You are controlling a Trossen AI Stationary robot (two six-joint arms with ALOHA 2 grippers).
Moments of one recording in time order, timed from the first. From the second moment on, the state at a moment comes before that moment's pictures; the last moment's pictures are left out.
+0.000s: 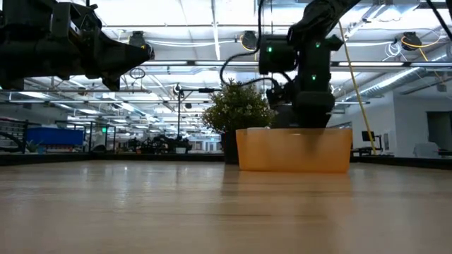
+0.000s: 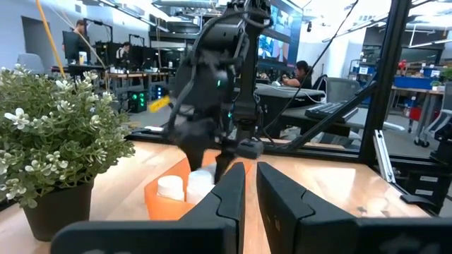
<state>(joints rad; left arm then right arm) -0.13 1.23 0.04 1.34 -0.18 -0.06 -0.18 1.73 1.09 -0.81 0.02 0.12</state>
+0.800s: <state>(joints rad) -0.13 1.23 0.04 1.35 -0.22 -0.32 0.13 1.48 1.02 -0.32 0.26 0.13</state>
